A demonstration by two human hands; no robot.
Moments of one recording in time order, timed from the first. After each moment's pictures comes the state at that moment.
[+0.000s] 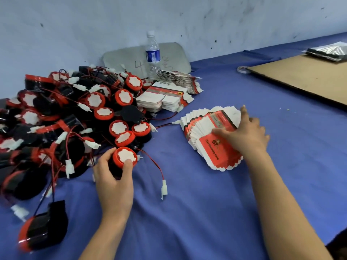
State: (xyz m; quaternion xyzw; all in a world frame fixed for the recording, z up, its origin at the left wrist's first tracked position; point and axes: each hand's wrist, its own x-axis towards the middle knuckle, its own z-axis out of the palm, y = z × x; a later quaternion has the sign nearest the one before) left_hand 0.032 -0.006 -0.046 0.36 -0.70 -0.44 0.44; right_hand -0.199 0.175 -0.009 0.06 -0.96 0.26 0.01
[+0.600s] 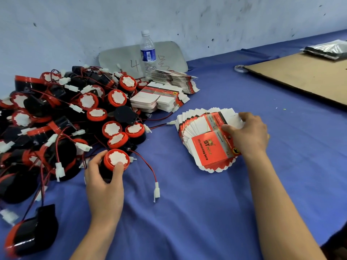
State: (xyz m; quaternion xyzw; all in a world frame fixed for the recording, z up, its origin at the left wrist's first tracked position) left_hand 0.034 -0.009 -0.049 0.36 -0.68 -0.48 0.42; right_hand -0.206 0.188 -0.010 0.04 -0.91 0.40 0.08
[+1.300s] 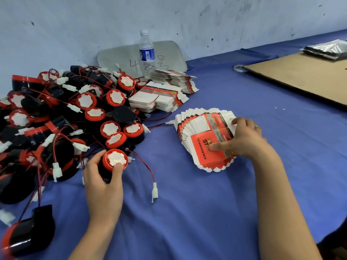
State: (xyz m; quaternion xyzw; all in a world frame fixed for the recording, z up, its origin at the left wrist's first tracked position) left_hand 0.032 -0.009 -0.052 0.36 -0.69 -0.46 0.42; right_hand -0.199 0.198 0.002 0.13 -0.95 0.27 -0.10
